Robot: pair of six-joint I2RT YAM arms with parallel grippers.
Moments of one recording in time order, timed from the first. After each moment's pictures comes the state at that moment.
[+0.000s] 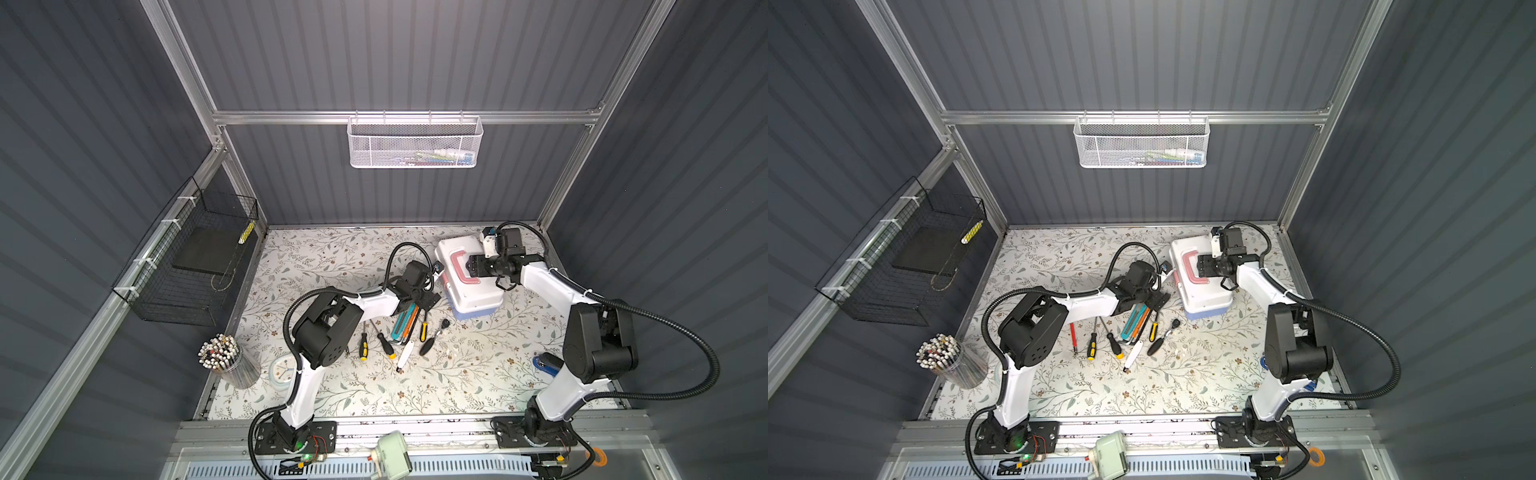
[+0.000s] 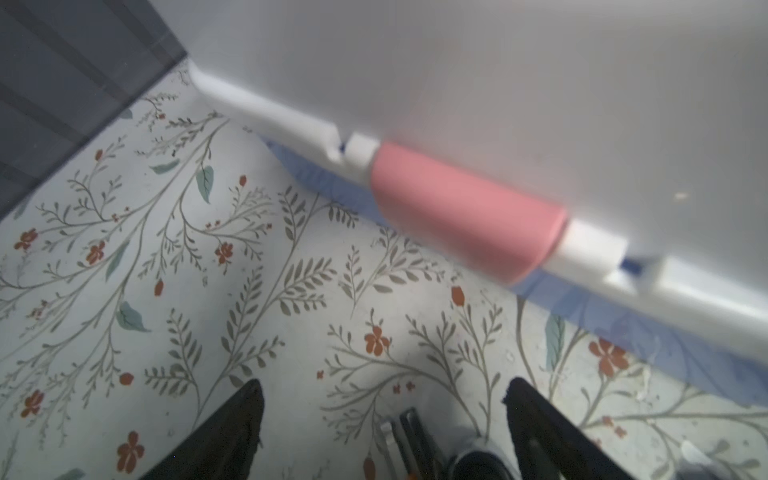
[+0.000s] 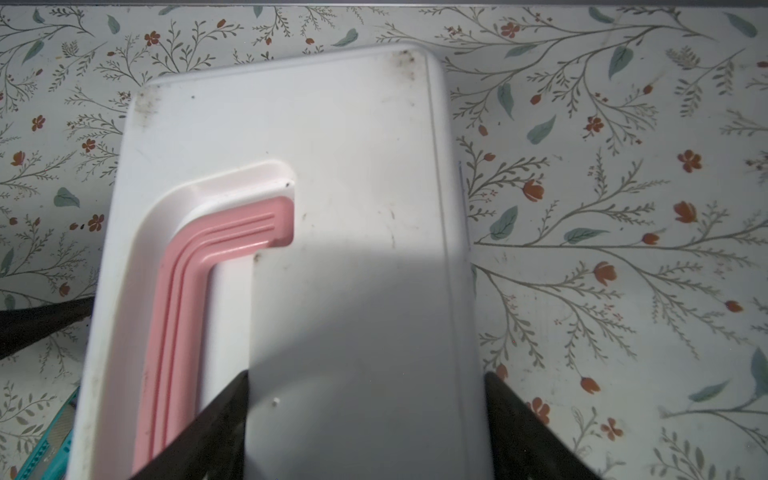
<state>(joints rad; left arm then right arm) -0.78 2.10 1.33 0.07 -0.03 0.22 0.14 1.70 1.22 -0.38 -0.07 0.06</state>
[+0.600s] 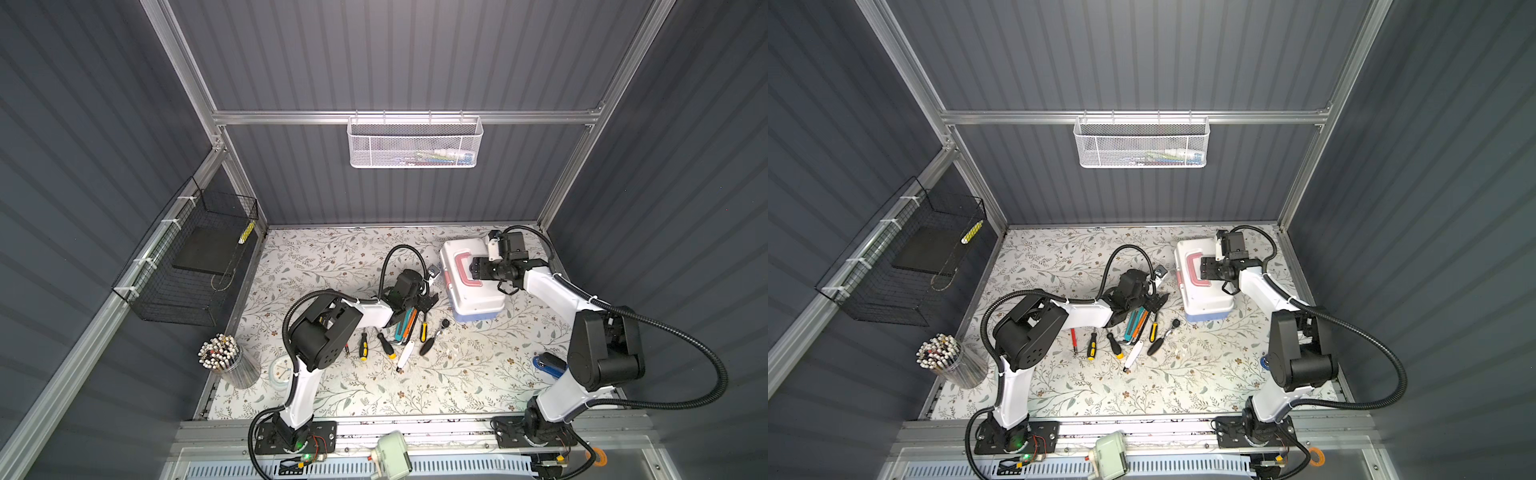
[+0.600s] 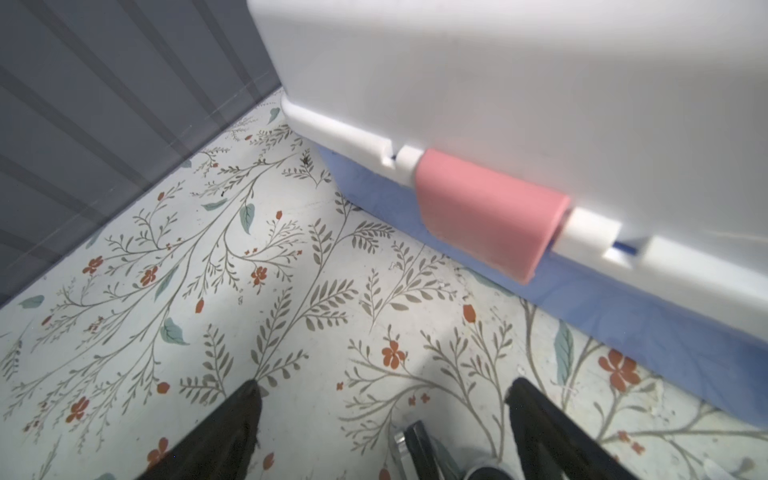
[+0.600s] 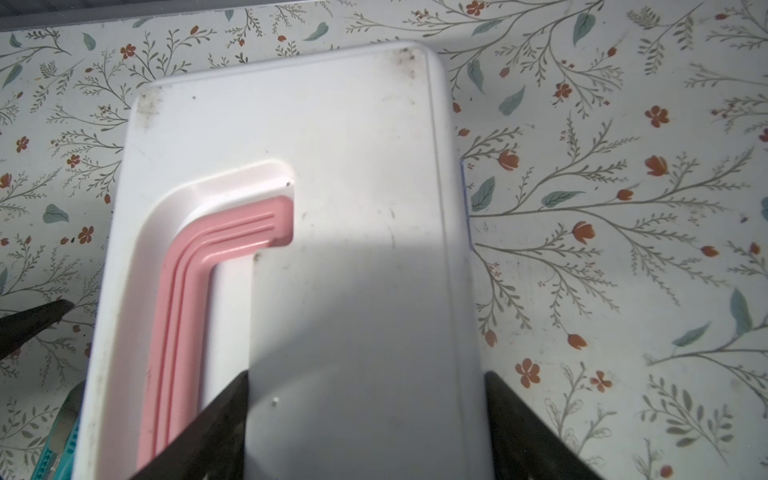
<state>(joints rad) -0.78 2.07 1.18 0.40 -0.05 0.26 0.14 1.65 1.15 -0.36 -0.05 0.13</state>
